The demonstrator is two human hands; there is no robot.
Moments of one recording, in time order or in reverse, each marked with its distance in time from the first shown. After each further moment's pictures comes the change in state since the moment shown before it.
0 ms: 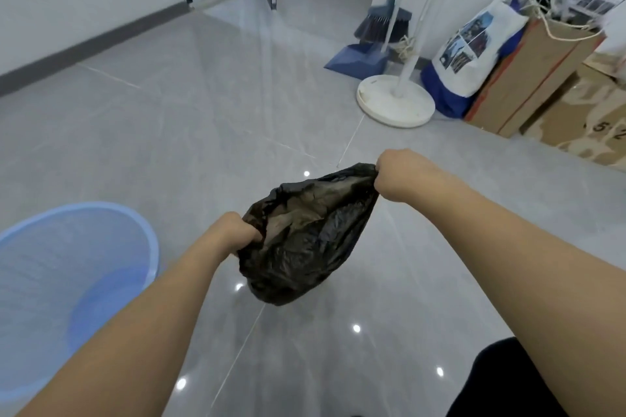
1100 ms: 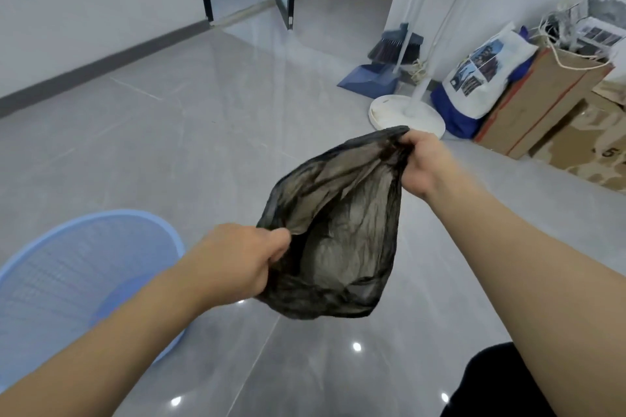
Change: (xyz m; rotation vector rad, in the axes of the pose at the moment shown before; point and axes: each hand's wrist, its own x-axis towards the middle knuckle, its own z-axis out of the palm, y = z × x) left_hand -0.105 -0.008 -0.052 0.850 0.255 1.044; right_hand 0.029 -0.016 -0.020 1.982 -0.042 0.167
